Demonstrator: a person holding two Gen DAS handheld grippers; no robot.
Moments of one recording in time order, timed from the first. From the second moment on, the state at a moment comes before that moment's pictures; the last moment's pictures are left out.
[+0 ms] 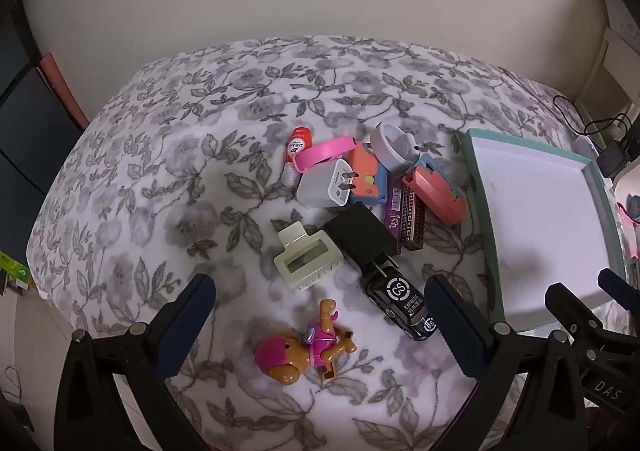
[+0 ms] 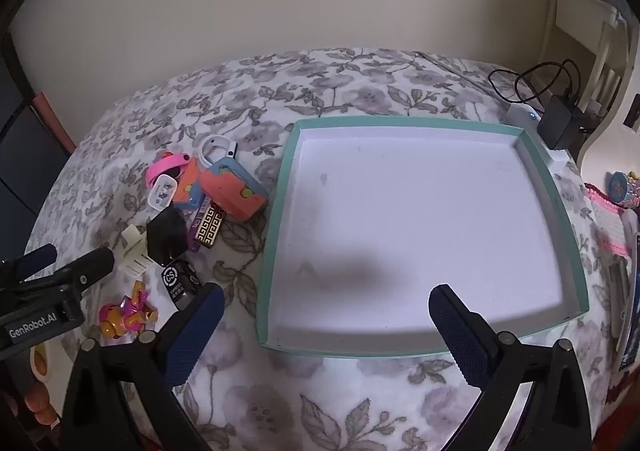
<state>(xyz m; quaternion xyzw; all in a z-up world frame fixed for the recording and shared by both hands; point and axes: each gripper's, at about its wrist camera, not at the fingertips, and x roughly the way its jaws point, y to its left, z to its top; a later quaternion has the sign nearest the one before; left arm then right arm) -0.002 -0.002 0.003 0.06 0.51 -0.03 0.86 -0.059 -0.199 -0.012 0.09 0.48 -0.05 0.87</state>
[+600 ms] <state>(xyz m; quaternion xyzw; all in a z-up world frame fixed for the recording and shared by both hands) 0.000 -0.001 -0.002 0.06 0.51 -0.03 0.85 -0.062 -0.205 -0.009 0.09 0.47 -0.06 0.88</state>
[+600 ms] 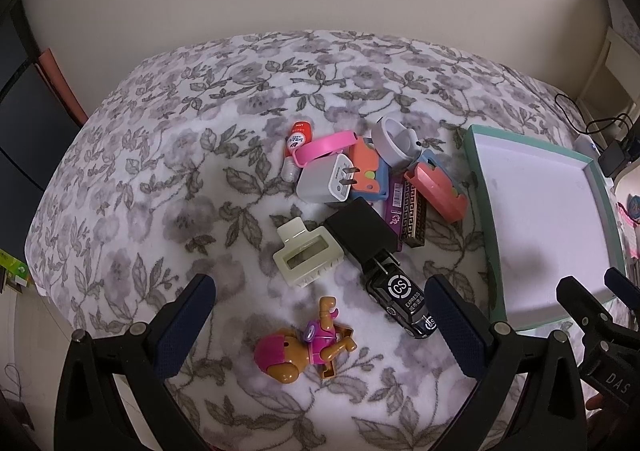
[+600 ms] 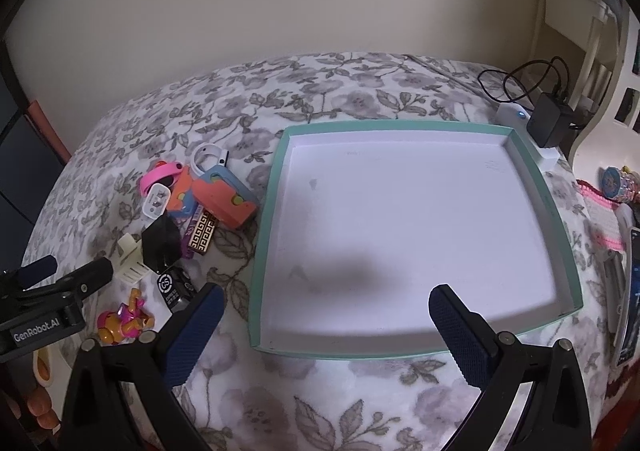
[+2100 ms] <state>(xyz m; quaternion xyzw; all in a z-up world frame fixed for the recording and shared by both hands) -0.001 0.000 -0.009 0.06 0.52 -0.03 0.85 -0.059 -0.204 -0.015 0.09 0.49 -0.07 0.87</state>
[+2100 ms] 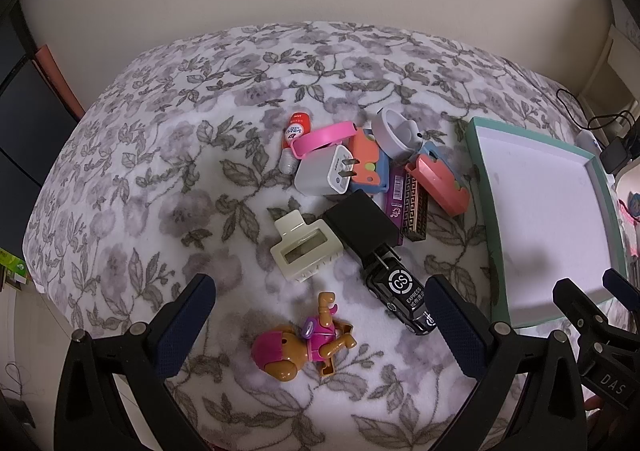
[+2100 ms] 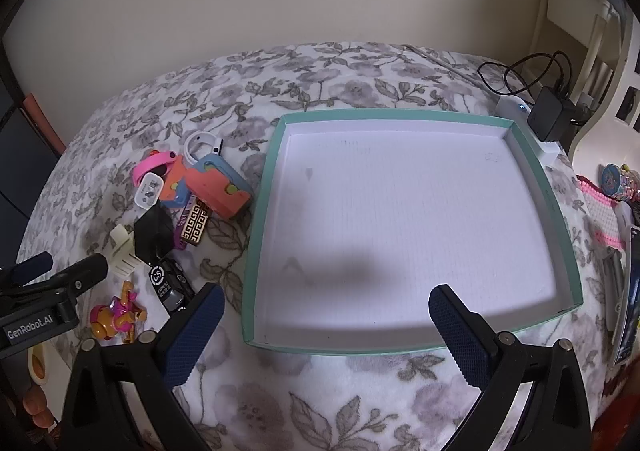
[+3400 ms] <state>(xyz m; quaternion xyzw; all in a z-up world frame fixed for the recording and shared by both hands) -0.006 0.045 -0.064 0.07 0.62 -0.09 0.78 0.010 -0.102 -0.051 0.08 0.56 0.06 0.82</state>
